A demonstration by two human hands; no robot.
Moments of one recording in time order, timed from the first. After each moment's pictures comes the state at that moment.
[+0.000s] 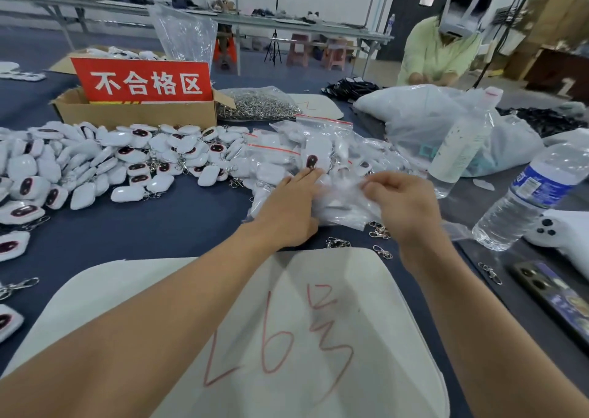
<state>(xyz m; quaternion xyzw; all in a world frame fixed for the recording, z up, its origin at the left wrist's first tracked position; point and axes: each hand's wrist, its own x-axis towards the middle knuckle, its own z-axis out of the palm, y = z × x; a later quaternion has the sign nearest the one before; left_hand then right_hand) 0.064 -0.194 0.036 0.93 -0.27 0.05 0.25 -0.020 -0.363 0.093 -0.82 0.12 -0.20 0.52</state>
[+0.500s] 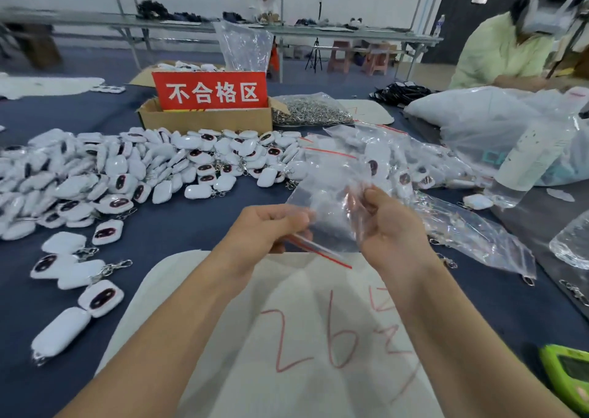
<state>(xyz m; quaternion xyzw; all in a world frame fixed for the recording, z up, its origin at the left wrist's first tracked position) -0.024 -0.069 0.056 0.70 -0.04 -0.09 0.71 -0.004 -0.254 0.081 -0.32 0.21 -0.04 0.92</state>
